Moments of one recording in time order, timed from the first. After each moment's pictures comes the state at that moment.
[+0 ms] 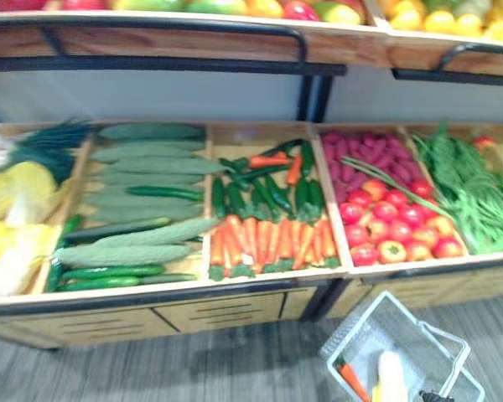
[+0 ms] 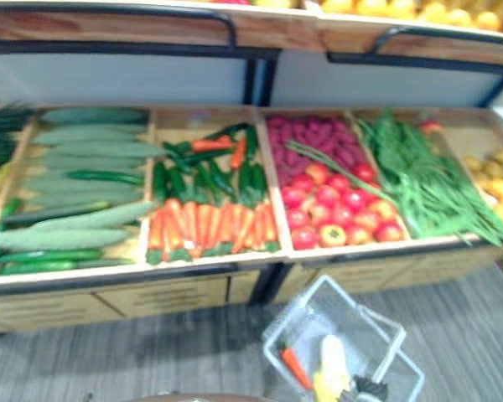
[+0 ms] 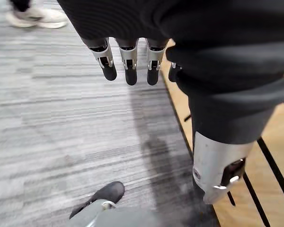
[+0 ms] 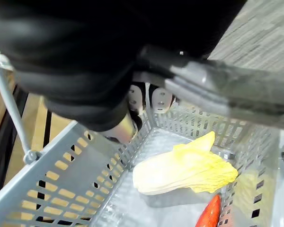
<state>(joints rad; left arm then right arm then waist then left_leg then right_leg) 0.18 0.14 0.31 1.03 0.39 -0.09 0.33 0.07 -0.06 -0.61 1.03 -0.13 -0.14 -0.26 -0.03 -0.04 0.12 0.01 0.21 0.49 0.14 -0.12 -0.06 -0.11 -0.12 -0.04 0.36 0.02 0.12</state>
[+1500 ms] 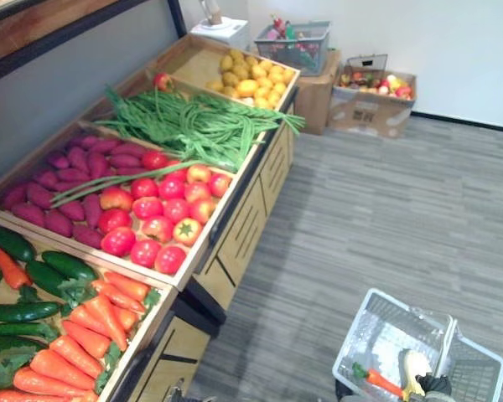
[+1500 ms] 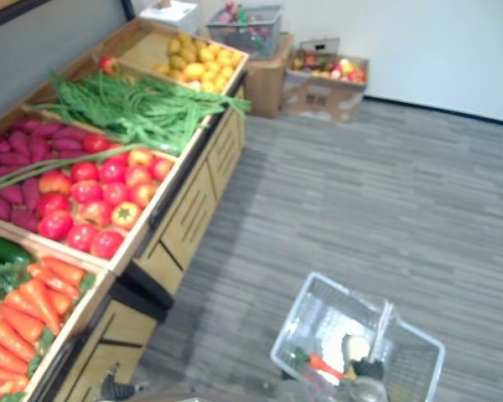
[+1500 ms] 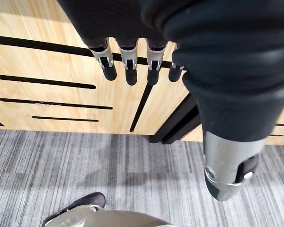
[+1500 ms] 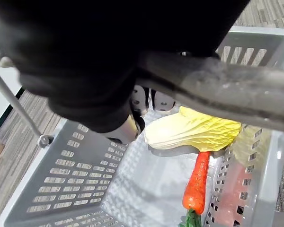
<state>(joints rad) 0.17 0.10 0.18 1.03 0.48 -0.12 0.35 0.02 -0.17 -0.38 1.11 -0.15 -0.14 -0.28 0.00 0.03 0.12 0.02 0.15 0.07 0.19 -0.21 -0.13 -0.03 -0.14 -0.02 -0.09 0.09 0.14</state>
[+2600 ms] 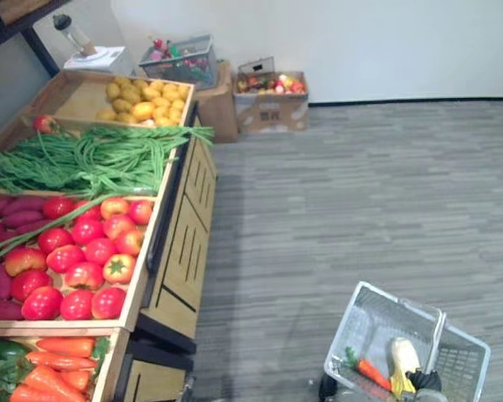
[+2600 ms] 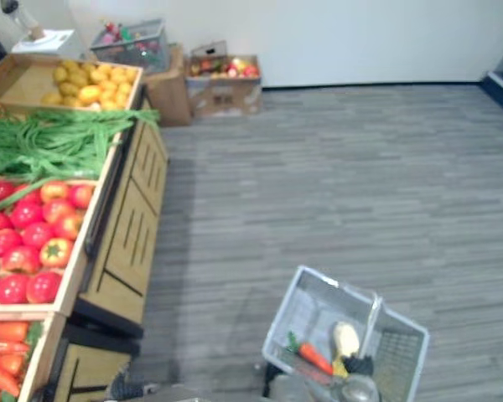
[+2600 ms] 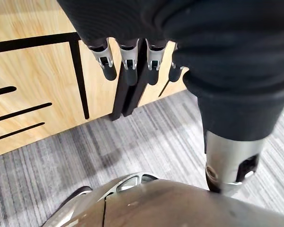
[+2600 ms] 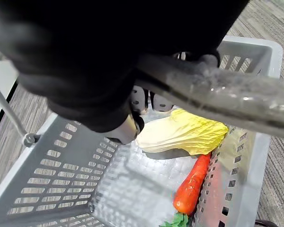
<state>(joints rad) 0.19 0.11 0.08 1.02 0.47 -0.12 0.32 0.04 -0.14 -0.32 1.08 -0.12 -0.14 -0.27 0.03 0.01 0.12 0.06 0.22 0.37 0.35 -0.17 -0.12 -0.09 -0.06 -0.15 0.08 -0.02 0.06</state>
